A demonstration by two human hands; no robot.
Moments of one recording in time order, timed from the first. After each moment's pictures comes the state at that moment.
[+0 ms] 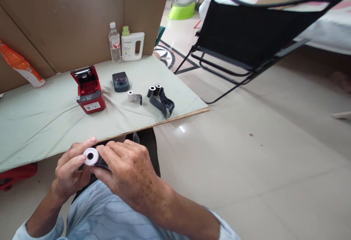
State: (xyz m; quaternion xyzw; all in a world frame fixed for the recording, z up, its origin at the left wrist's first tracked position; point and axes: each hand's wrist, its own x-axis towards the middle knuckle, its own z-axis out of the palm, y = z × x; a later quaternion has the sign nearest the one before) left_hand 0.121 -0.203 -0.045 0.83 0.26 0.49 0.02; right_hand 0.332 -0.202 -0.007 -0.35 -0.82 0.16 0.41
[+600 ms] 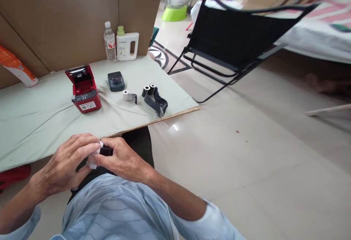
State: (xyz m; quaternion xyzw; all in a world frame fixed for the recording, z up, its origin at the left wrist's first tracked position) left_hand 0.118 -0.189 0.001 0.92 0.26 0.29 0.05; right_hand 0.326 -0.177 -0.034 -0.27 -0.58 0.67 0.37
